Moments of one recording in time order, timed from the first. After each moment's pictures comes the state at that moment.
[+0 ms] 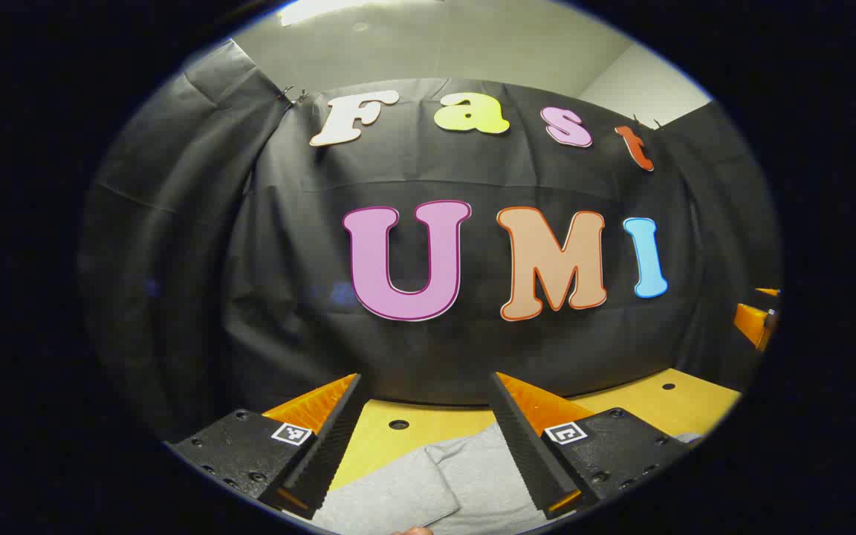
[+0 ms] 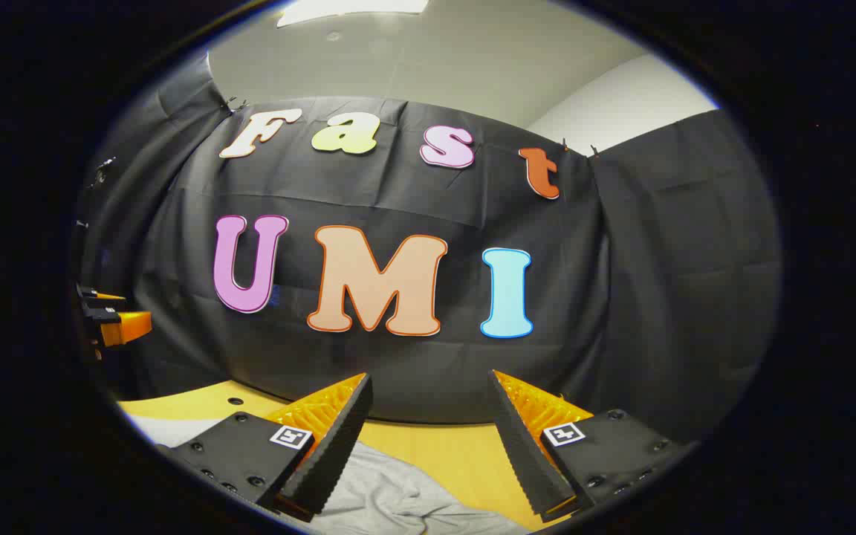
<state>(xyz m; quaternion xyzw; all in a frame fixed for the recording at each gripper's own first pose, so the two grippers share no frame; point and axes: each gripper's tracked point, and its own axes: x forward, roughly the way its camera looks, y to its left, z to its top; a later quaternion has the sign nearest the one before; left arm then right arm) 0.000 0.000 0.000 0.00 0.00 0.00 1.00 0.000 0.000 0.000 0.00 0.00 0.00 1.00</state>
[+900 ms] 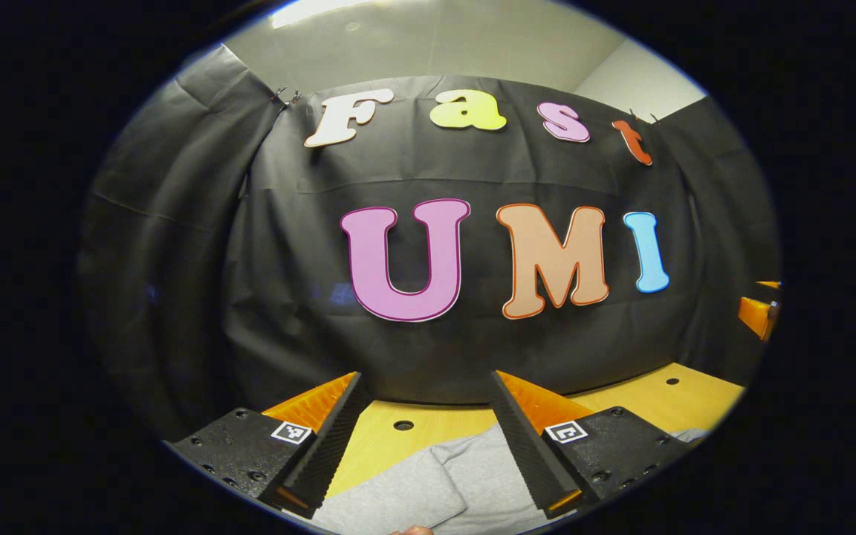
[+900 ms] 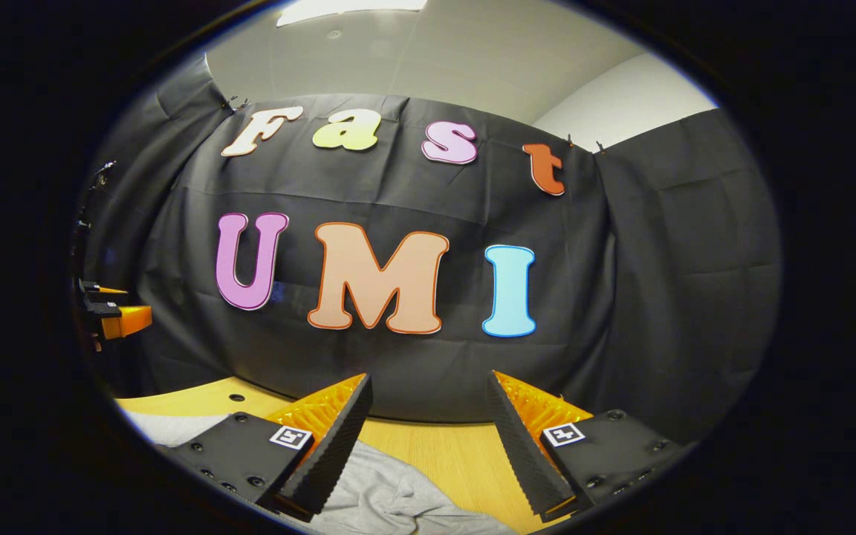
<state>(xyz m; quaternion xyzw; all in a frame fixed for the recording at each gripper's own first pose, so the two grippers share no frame) -0.001 0.001 0.016 0.02 -0.02 -0.01 1.00 0.006 -0.006 -0.002 0.01 0.02 0.01 1.00</state>
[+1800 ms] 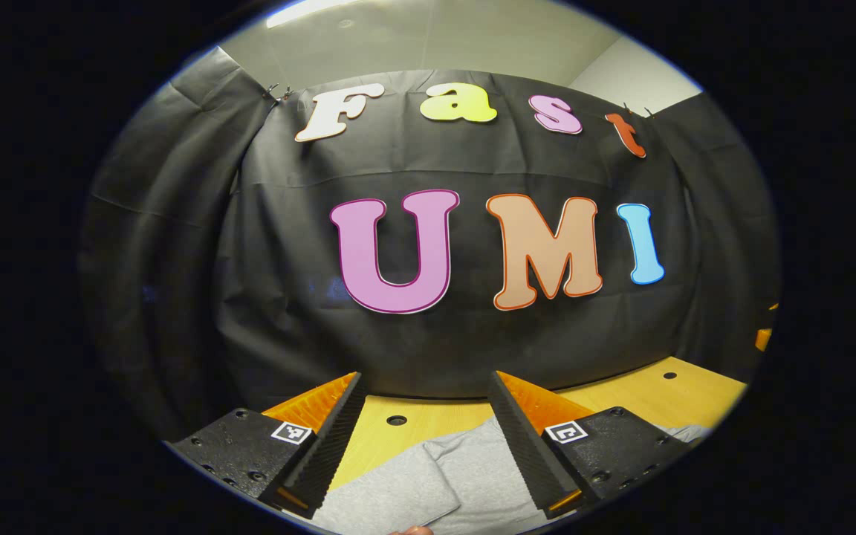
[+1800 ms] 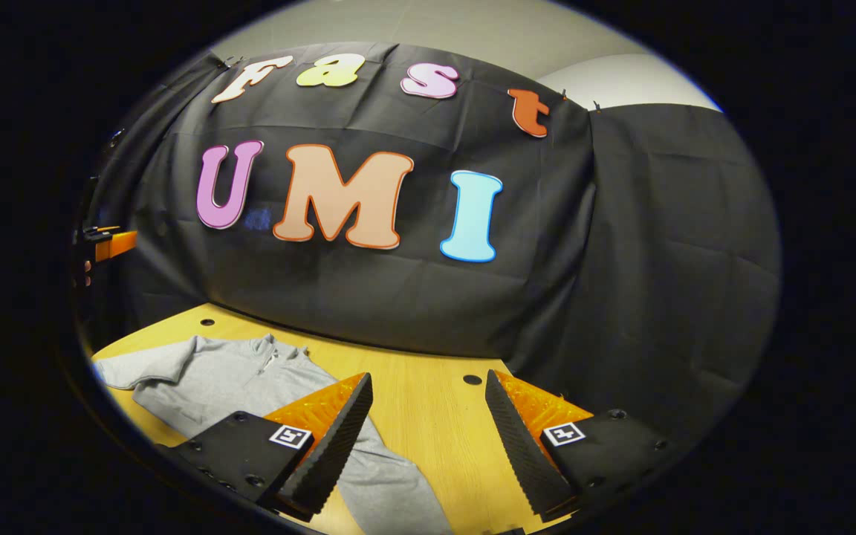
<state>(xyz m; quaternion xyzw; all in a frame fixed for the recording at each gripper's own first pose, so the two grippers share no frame) 0.006 -0.014 -0.001 0.02 0.00 -0.02 1.00 -0.044 -0.125 -0.100 -0.05 0.17 -0.01 0.98</state>
